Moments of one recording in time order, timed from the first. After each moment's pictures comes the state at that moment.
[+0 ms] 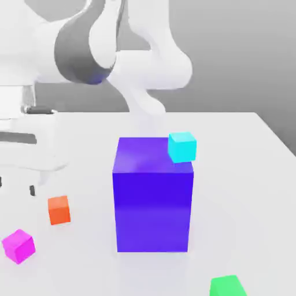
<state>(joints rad) -0.16 0.06 -0.34 -2.41 0.23 2.61 0.57</state>
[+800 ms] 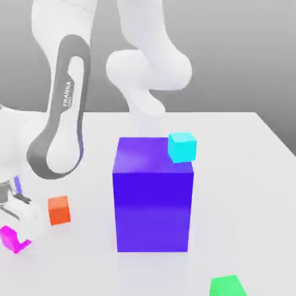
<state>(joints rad) -0.24 0.30 -0.34 -2.44 0.23 2.70 0.52</state>
